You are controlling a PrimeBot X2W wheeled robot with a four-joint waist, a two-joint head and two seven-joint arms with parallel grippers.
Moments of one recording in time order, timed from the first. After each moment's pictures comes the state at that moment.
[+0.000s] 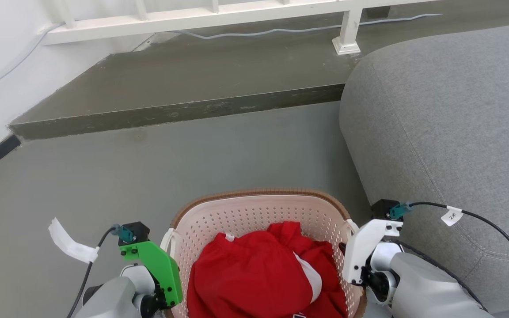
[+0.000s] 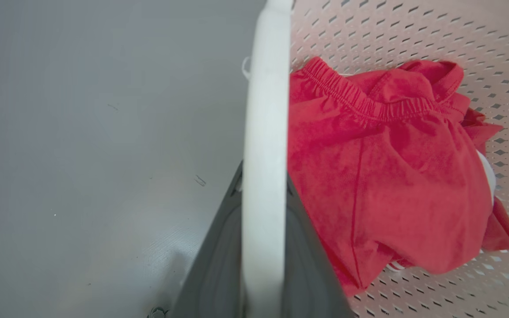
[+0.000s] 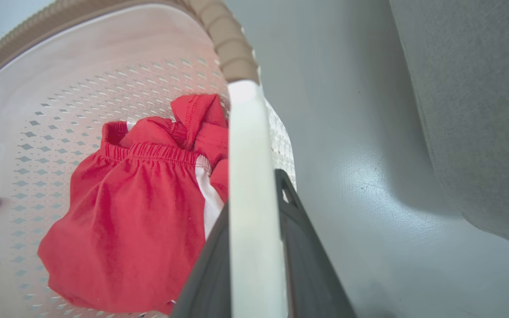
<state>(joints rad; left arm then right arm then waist) -0.54 0.00 -0.71 1.20 -0.93 -0.12 0.18 -0.53 -0.05 0.97 1.12 1.11 -0.02 0.08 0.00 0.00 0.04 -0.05</state>
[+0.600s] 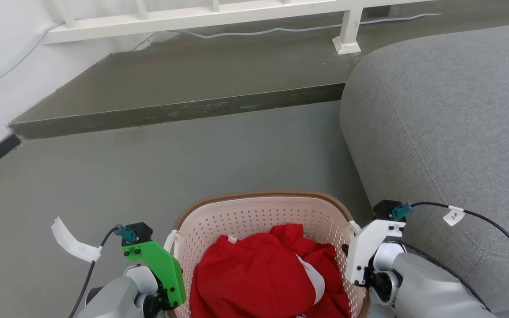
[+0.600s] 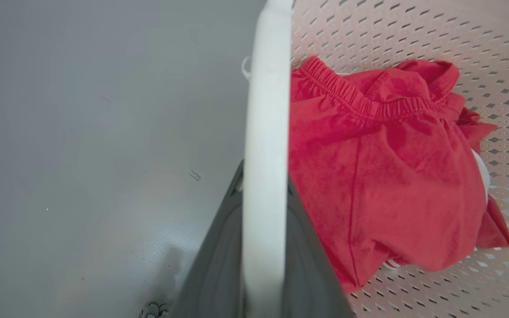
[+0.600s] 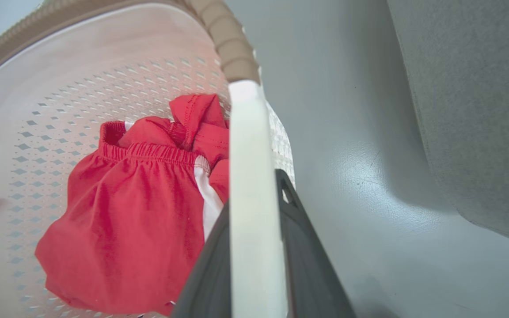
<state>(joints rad) -0.53 0.01 -0.73 1.16 -0.97 -0.11 0.22 -0.53 -0.06 0.98 1.12 1.13 -0.02 0.09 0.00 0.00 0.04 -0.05</state>
